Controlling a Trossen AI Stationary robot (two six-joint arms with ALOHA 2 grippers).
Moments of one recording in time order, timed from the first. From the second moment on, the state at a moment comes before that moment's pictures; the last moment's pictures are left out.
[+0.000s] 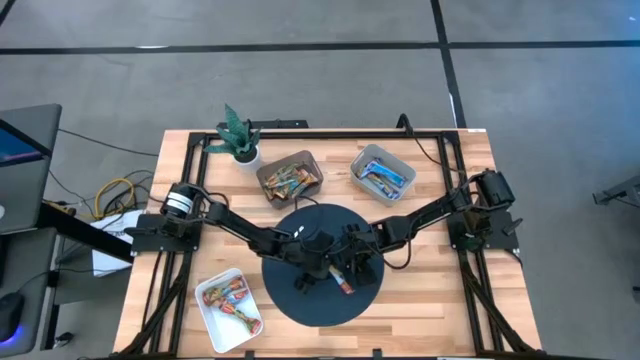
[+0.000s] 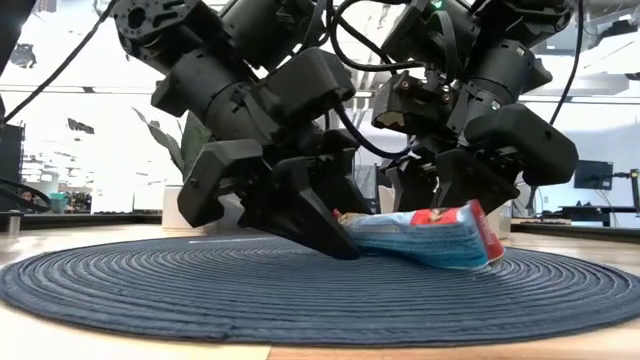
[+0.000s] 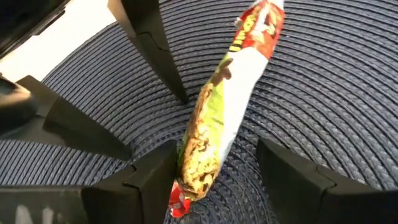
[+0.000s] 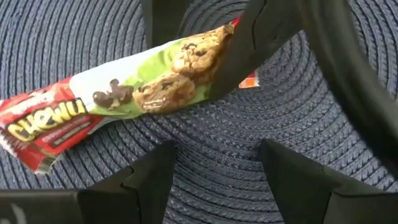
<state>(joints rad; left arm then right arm) -0.24 2.01 1.01 0.29 -0.02 0.36 0.23 1.83 0.92 -0.13 -0.05 -0.05</state>
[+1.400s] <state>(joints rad) -0.37 1.75 1.01 -0.19 -0.24 0.22 0.23 1.84 0.91 -0.12 -0.05 -0.05</state>
